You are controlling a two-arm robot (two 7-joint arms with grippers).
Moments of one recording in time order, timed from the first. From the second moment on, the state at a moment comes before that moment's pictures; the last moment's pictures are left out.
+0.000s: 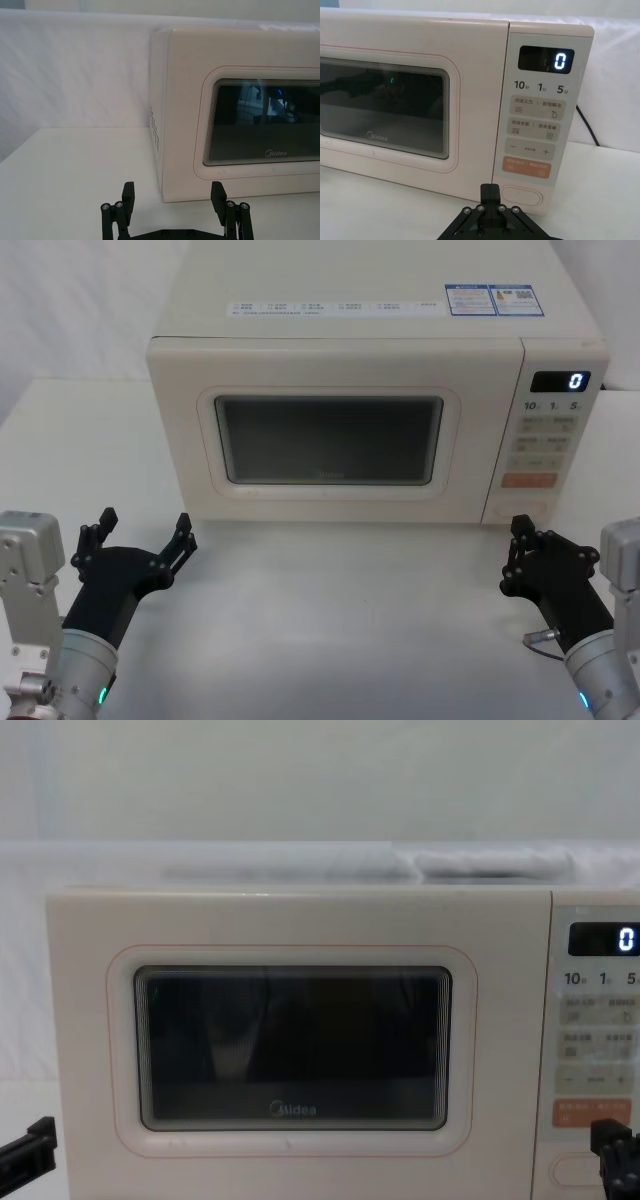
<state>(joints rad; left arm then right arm) 0.27 0.24 0.04 -1.85 -0.25 -0.02 -0.02 -0.17 0.19 -0.26 -1.77 0.07 -0.06 -0.03</state>
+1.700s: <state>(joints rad) 0.27 0.24 0.04 -1.85 -0.25 -0.02 -0.02 -0.13 0.15 -0.22 -1.75 0.07 0.02 0.03</state>
